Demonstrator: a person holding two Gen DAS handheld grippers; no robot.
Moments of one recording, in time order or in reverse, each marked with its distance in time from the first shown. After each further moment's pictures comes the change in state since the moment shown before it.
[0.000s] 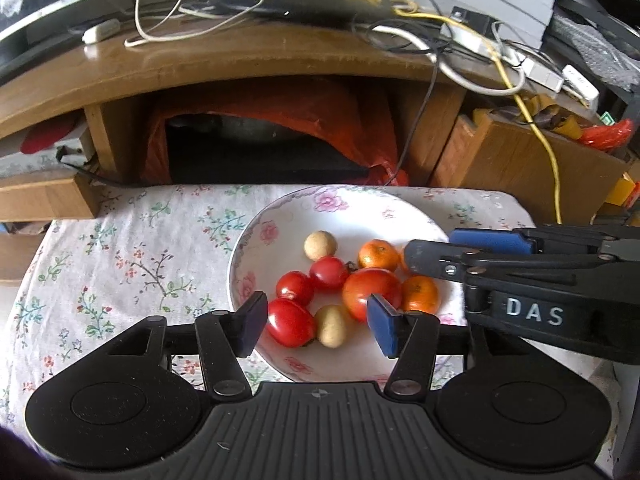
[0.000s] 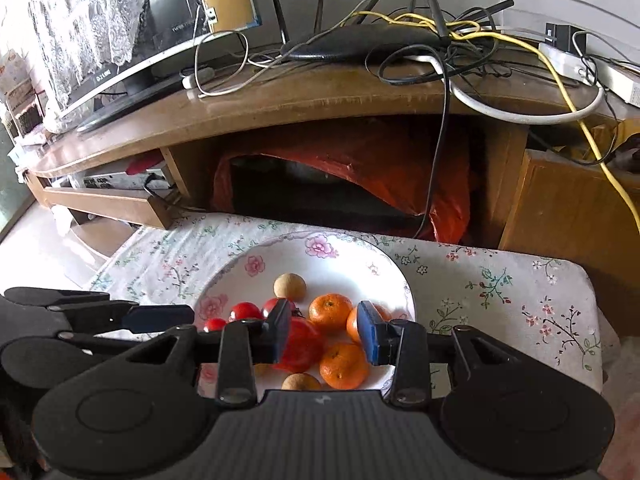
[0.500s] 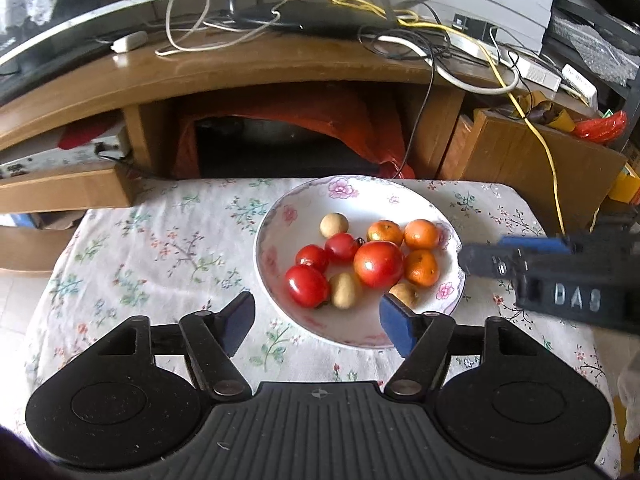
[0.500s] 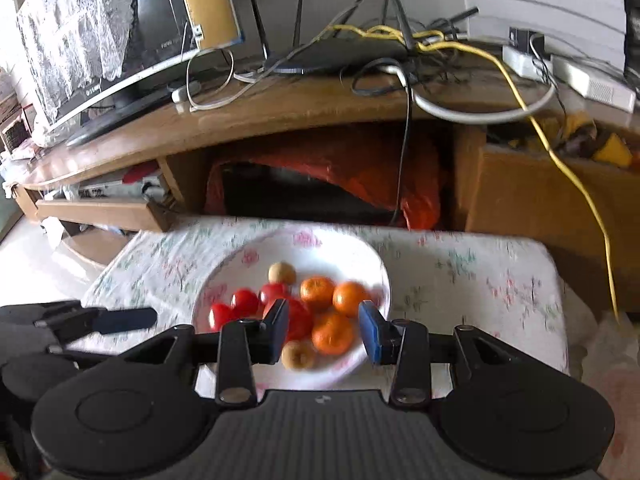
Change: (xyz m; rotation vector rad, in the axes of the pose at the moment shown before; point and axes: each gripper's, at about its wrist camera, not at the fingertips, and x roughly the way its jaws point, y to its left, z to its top) left arm -0.035 0.001 -0.025 -0.005 -0.034 0.062; right arm -0.041 0.005 -0.019 0.045 -0.007 -0.064
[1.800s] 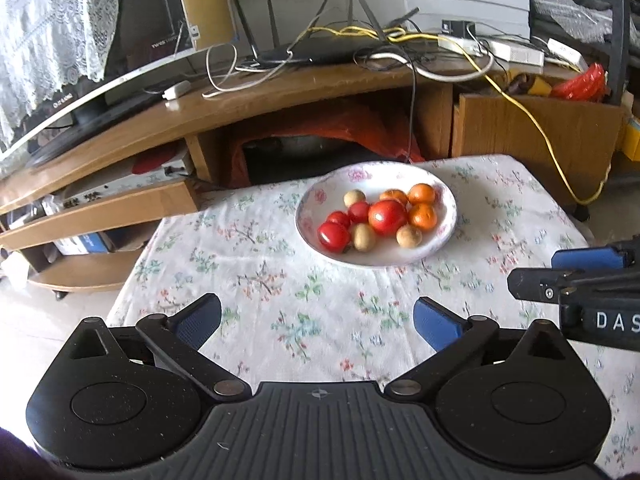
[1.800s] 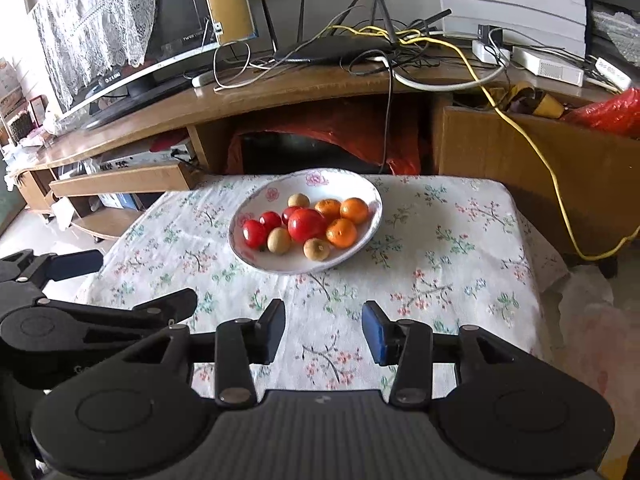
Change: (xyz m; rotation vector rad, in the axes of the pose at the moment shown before) left arm -0.073 -0.032 -0.067 0.129 -0.094 0.175; right arm -0.087 0.024 -0.079 0.014 -0.007 -0.037
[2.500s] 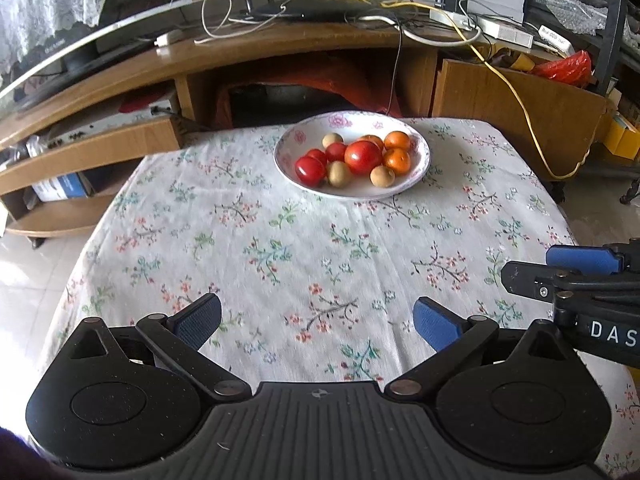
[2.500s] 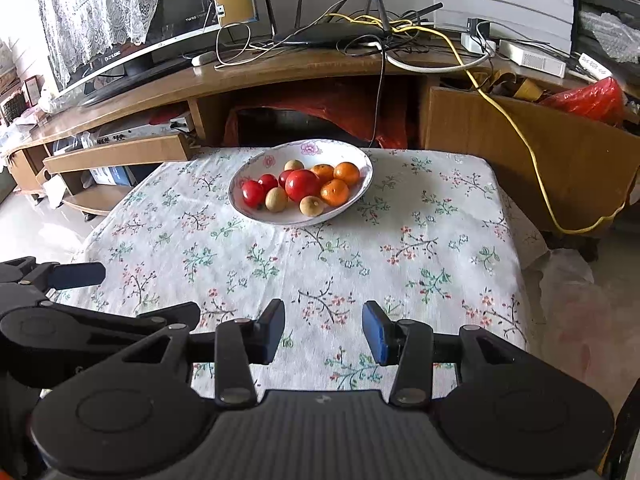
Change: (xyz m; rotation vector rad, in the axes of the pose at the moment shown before) left arm -0.012 0.002 -0.033 -0.068 0.103 -0.083; right arm -0.024 0.012 -0.037 -0.025 0.025 -0.051
